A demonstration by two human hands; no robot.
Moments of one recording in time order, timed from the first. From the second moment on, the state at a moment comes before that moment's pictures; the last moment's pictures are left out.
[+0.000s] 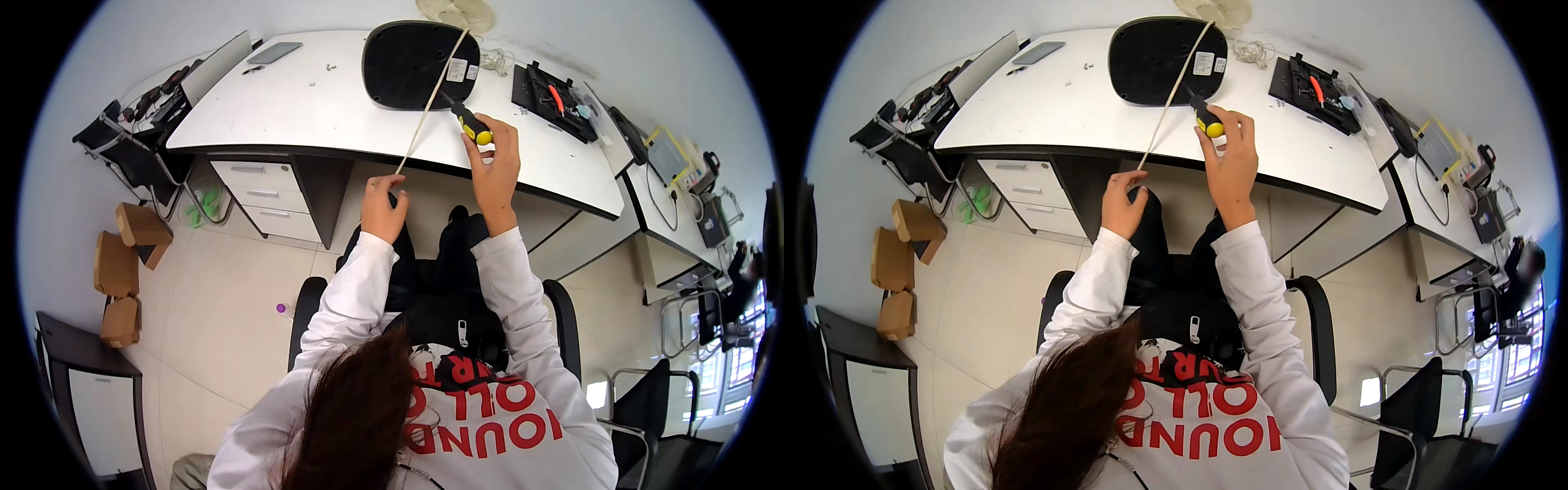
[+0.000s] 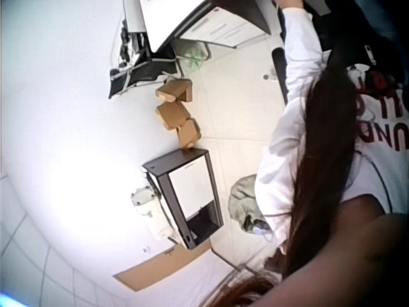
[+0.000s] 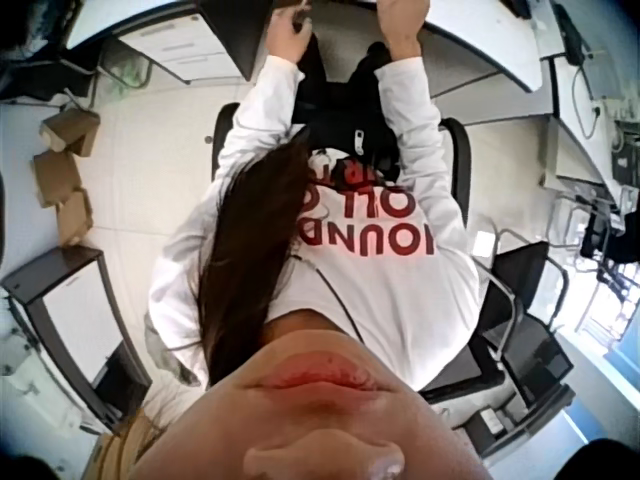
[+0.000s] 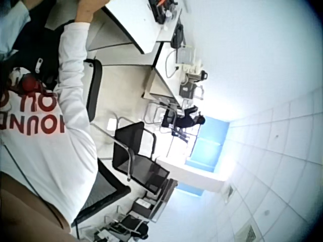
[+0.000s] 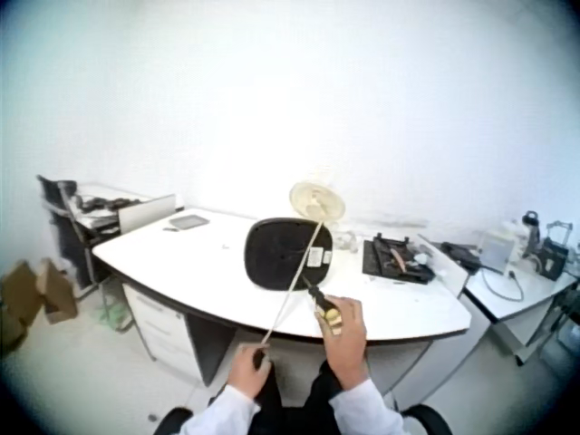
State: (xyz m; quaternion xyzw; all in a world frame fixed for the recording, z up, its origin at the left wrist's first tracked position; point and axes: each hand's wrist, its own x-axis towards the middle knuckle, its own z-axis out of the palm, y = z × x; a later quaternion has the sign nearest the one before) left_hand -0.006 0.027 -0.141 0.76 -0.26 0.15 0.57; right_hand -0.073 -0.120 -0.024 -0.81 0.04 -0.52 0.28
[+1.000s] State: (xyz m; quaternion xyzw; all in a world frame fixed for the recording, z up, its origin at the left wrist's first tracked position) left_hand -0.005 0.041 -0.114 0.60 -0.23 0.15 0.75; right_hand -0.078 -0.112 -0.023 -0.90 0.12 -0.39 0.14
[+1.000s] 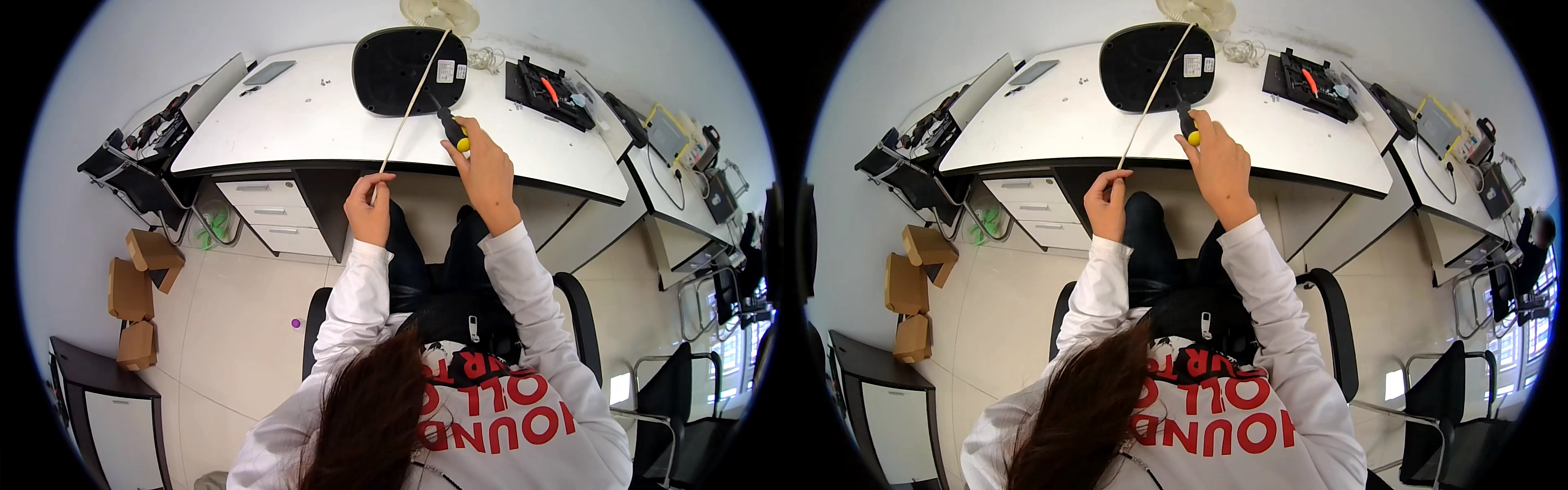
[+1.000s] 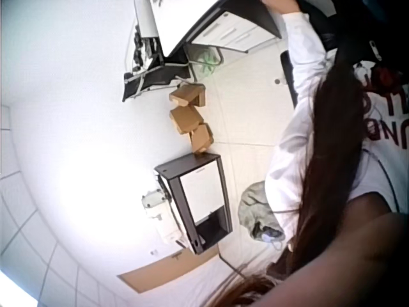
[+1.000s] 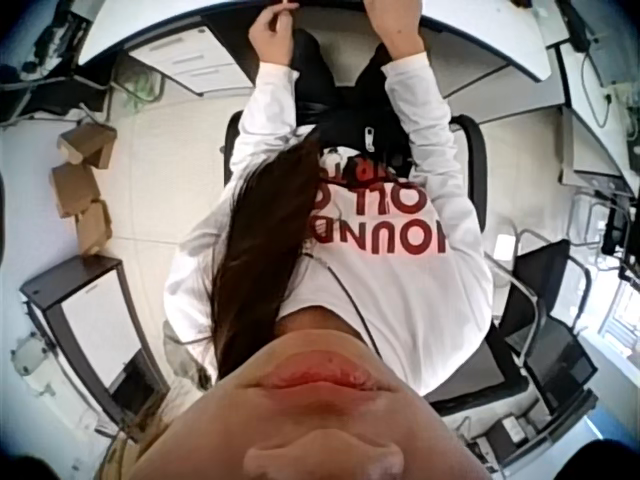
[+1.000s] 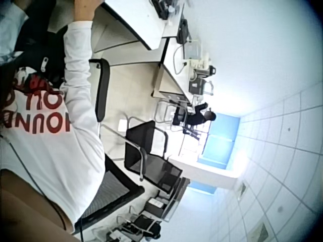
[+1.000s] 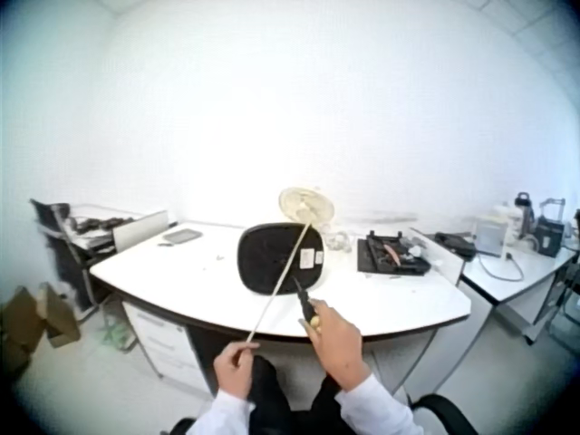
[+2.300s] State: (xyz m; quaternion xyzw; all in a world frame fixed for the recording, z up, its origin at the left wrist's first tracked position) left_hand -0.011 0.041 -0.110 0.65 -0.19 0.15 0.72; right_hand -0.072 -0.115 -0.034 -0.87 0.15 -0.43 0.18
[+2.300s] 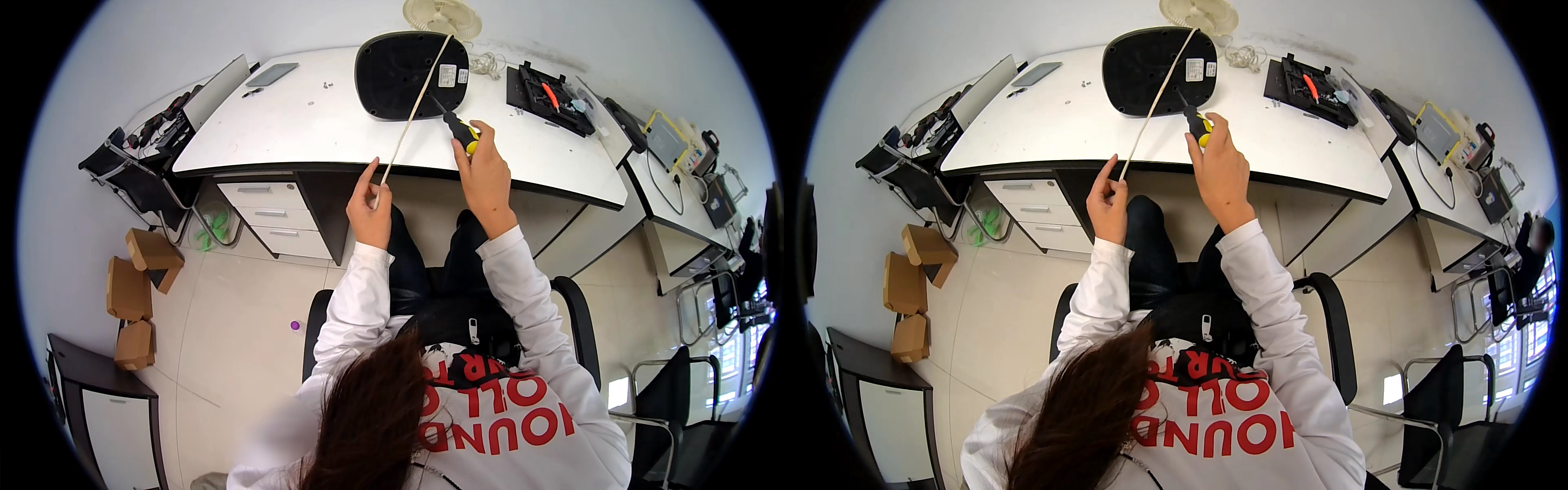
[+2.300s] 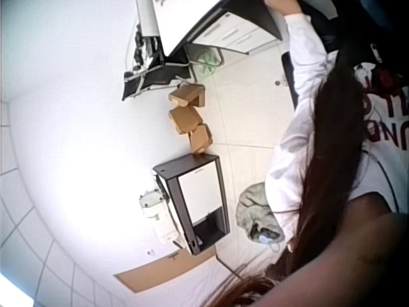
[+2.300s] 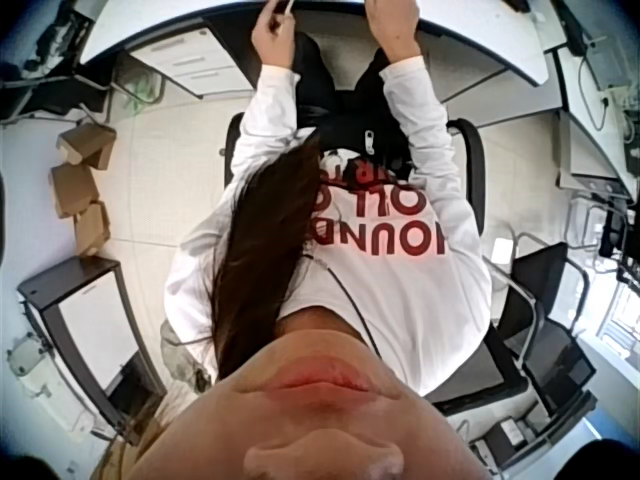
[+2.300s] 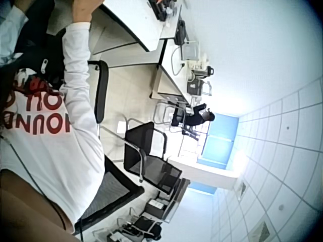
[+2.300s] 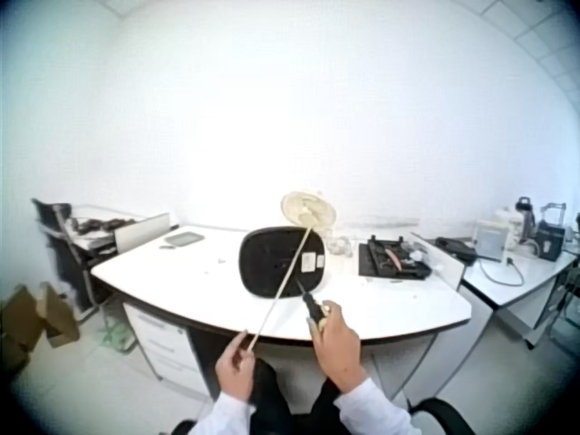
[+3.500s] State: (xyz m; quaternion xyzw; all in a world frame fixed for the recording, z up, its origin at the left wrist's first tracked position) left_hand -0.013 0.037 -0.110 0.64 -0.21 0.09 0.73; right_hand -0.086 -0.110 -0.019 -0.91 0.11 -0.36 0.17
